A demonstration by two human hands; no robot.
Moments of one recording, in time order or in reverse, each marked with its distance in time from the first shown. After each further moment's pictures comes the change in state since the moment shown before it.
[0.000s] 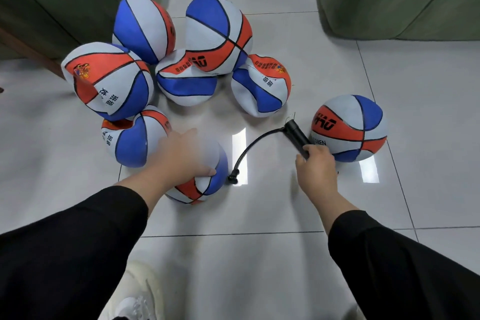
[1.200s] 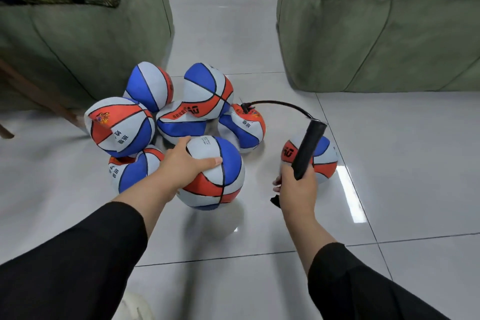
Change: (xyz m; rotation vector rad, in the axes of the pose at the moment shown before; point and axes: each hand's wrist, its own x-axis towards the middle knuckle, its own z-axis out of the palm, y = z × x) left_hand -0.074 0.045 -0.072 -0.789 0.069 -0.001; right_hand -0.085 -0.076 -0.097 0.989 0.120 0.231
